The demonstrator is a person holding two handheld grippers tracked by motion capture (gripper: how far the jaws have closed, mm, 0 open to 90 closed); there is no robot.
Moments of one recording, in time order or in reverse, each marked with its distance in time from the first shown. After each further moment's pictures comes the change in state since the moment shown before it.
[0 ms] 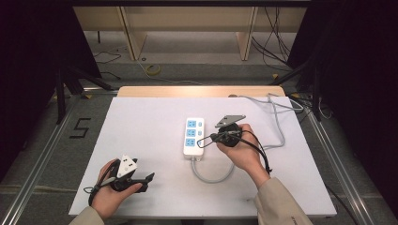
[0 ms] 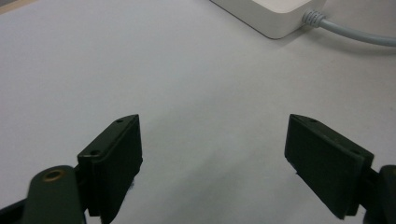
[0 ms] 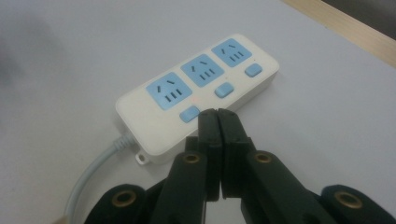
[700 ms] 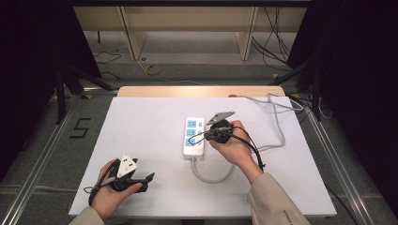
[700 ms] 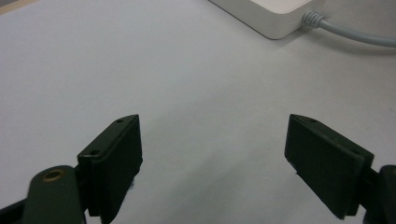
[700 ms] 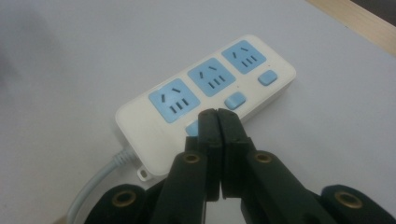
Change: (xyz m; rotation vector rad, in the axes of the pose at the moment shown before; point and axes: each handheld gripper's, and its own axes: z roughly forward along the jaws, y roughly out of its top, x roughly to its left) left arm 0.000 0.000 0.000 -0.001 -0.001 0.001; right arm 0.004 0.015 0.021 0.052 0.020 -0.021
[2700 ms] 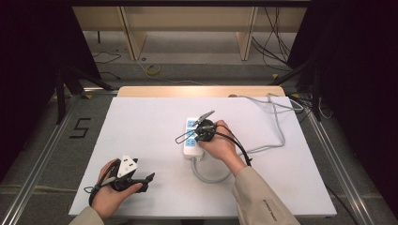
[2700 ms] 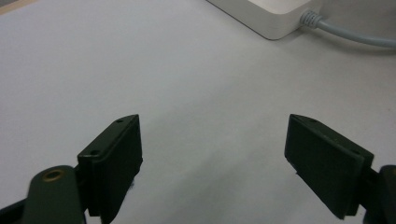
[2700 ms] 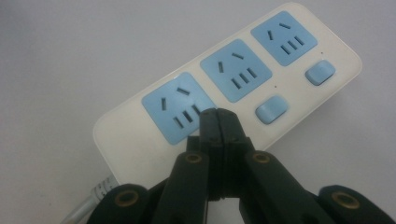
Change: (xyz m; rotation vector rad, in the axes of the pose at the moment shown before) left arm -0.001 0.000 0.000 -0.003 -0.005 0.003; right arm 0.005 0.013 0.058 0.151 0.036 0.002
